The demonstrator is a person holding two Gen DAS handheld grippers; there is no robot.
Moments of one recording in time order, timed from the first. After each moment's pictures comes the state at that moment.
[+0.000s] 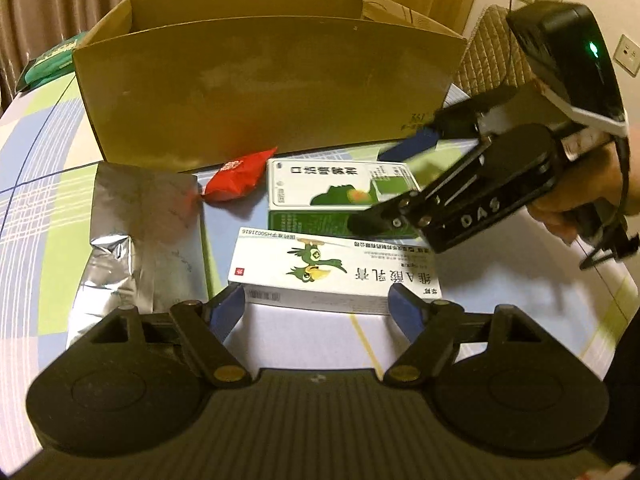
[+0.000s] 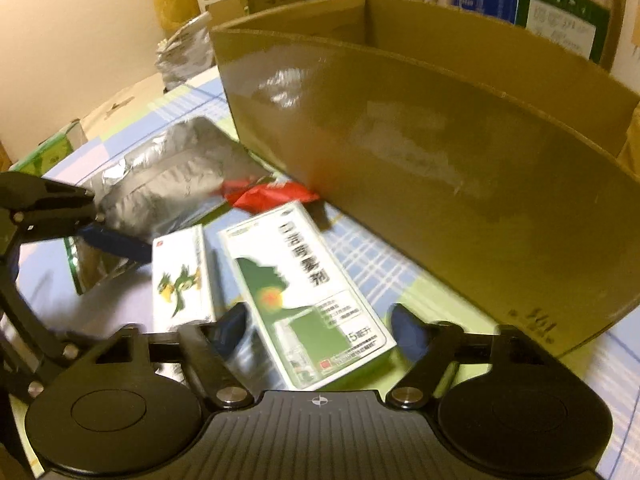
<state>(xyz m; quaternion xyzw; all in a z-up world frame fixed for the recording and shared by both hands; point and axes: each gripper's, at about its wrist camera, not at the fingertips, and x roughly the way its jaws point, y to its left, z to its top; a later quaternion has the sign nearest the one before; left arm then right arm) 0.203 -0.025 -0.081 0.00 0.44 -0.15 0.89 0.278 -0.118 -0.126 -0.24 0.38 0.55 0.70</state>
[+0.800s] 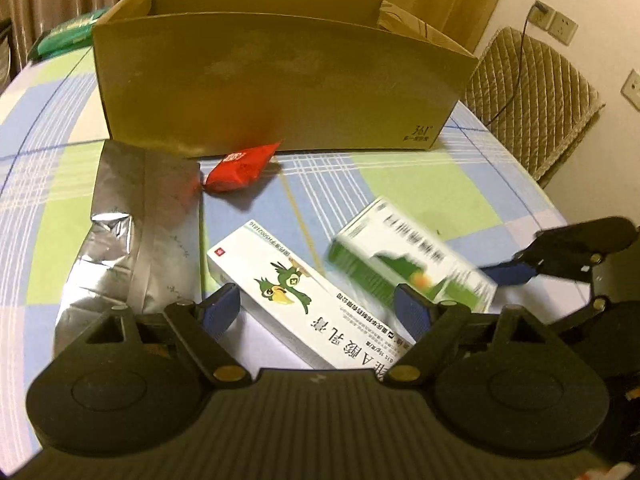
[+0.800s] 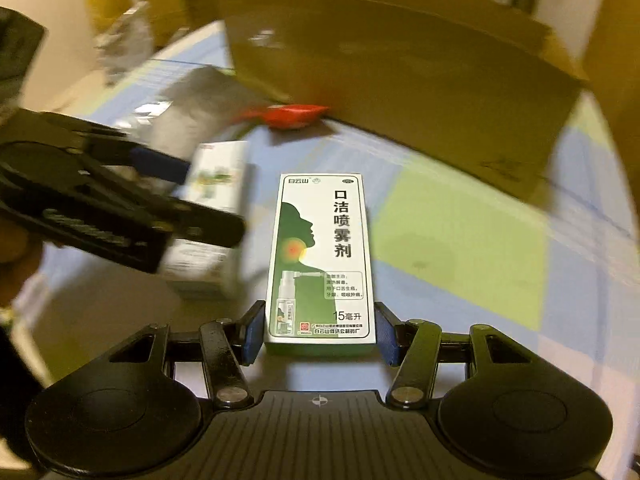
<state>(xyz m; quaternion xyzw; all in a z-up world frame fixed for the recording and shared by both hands) 0.201 -0.023 -0.080 -0.05 0.44 -0.14 0.89 0.186 -0.176 -0.110 -0.23 0.43 0.42 0.77</state>
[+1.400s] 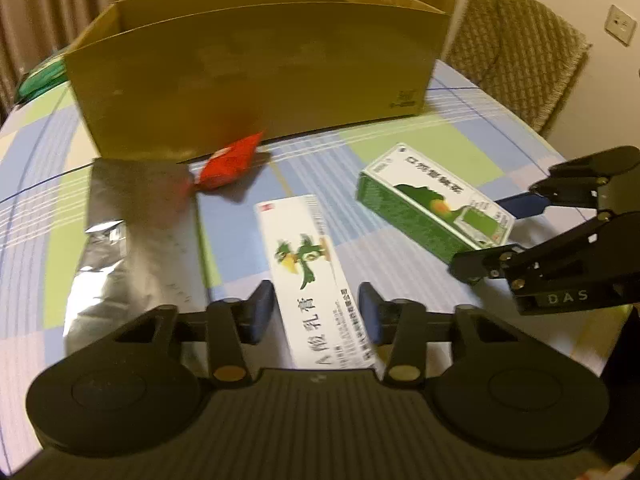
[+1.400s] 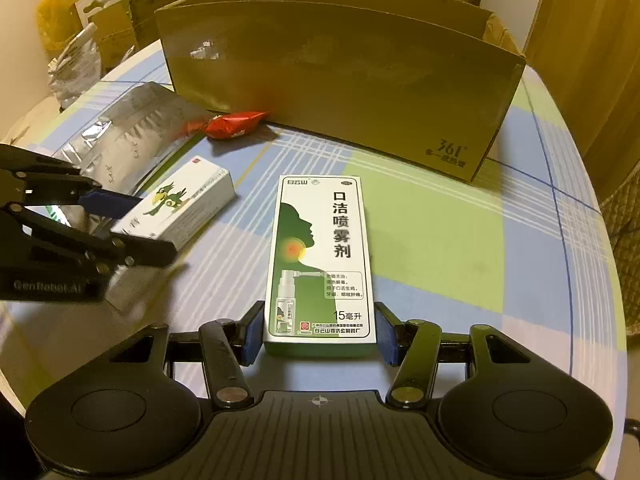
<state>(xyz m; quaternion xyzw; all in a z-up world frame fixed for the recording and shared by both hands) 0.188 -0.031 -0.084 0.03 0.44 -0.14 0.88 0.193 -0.177 -0.115 -0.21 0.42 0.38 0.80</state>
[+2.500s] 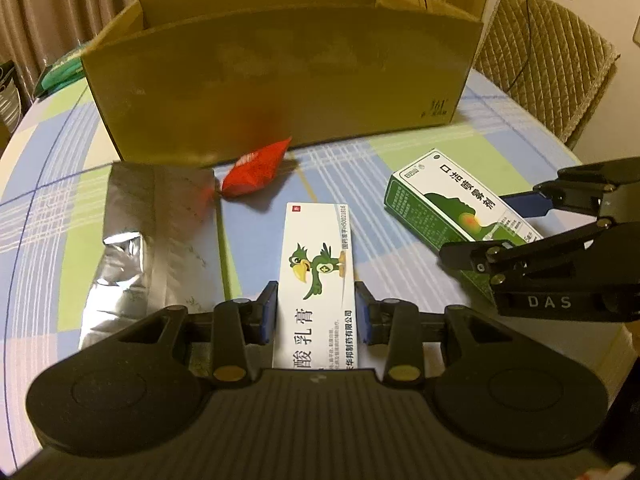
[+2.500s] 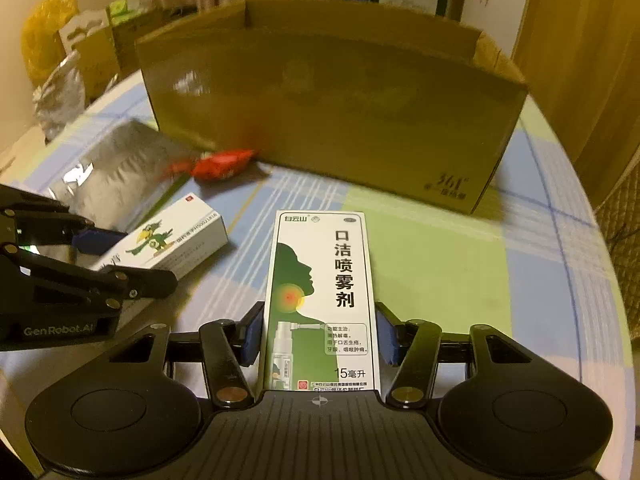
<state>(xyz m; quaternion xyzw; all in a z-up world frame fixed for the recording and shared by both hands) 0.202 -0.034 -0.079 0.03 0.44 -0.11 0.89 0.199 -0.161 -0.109 -0.18 0.39 0.36 0.83</state>
